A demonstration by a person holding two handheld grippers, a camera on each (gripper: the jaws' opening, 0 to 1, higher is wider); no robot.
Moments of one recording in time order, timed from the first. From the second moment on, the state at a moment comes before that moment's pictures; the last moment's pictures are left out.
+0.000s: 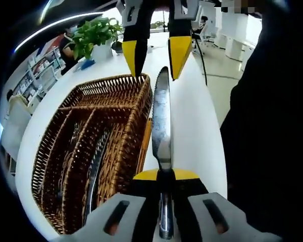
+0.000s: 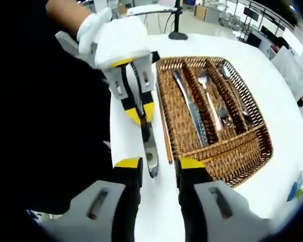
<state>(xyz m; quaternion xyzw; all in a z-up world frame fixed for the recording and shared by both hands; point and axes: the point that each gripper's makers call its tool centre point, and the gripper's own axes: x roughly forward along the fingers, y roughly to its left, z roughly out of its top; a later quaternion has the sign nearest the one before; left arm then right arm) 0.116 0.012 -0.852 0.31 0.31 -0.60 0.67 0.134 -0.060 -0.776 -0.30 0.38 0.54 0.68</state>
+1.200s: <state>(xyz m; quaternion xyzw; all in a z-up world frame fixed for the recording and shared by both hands) 0.150 0.001 -0.713 0.04 0.22 -0.56 0.80 0.137 -0.002 -0.747 -0.06 0.28 0.55 0.78</state>
